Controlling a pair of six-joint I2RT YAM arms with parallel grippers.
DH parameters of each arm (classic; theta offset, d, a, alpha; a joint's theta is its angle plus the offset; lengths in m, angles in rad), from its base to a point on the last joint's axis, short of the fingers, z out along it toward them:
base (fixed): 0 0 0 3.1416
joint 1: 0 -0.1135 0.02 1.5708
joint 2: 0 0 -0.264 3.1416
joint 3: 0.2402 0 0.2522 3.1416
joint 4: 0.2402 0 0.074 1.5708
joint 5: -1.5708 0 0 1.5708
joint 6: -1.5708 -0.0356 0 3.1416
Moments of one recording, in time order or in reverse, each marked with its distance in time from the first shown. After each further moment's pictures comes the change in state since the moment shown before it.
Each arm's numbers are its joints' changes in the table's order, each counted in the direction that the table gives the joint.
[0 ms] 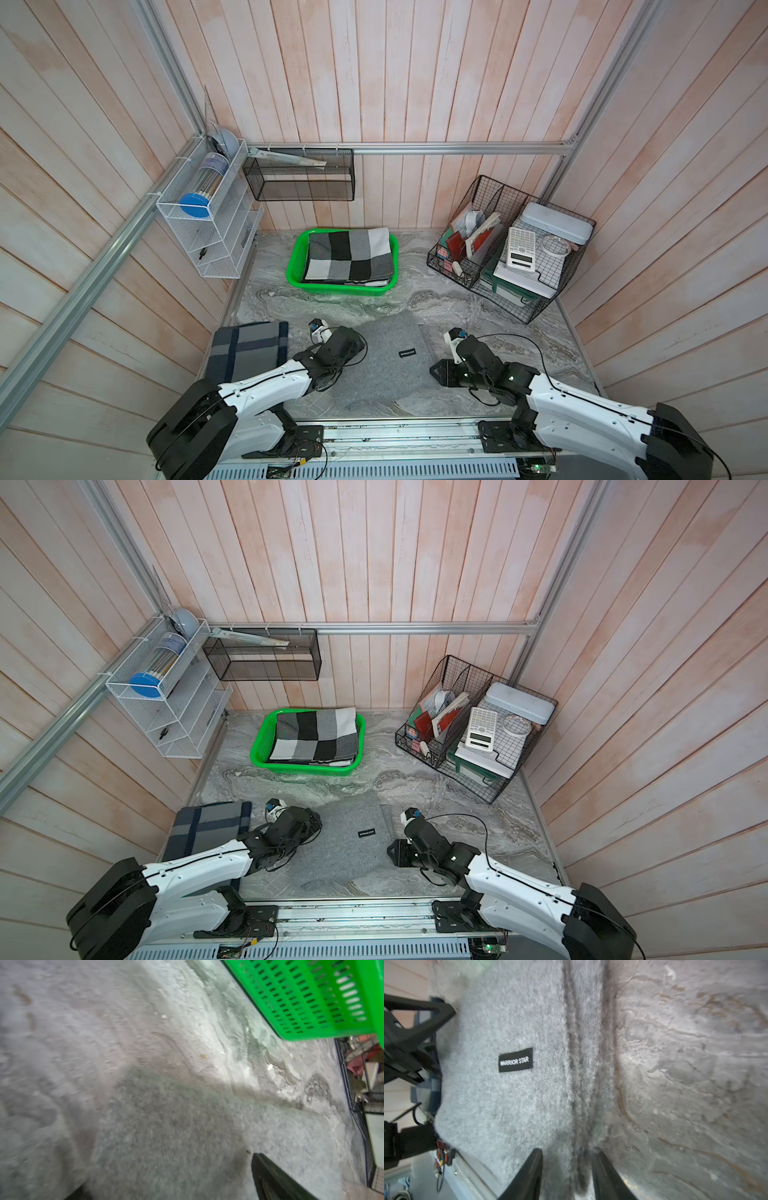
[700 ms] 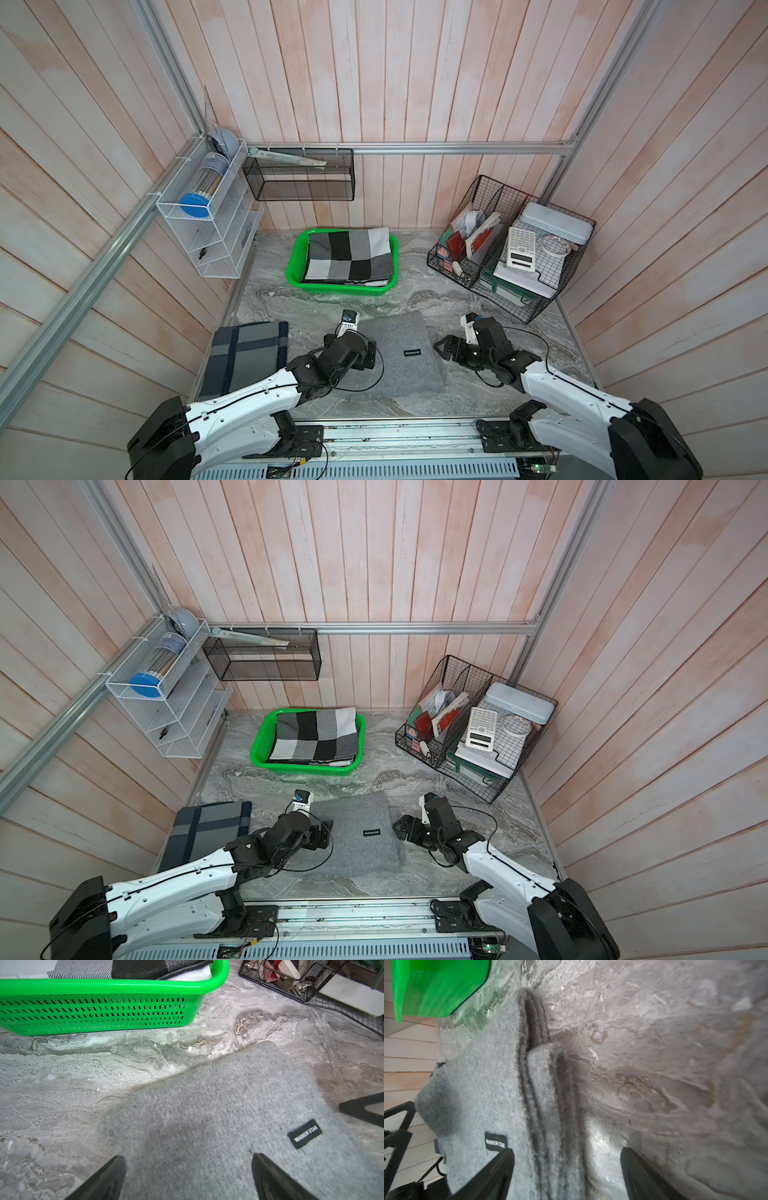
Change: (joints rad) left arm 0.205 -0.206 0.032 0.099 0.146 -0.581; right arm 0.393 0.338 0.045 -0.239 0.294 0.094
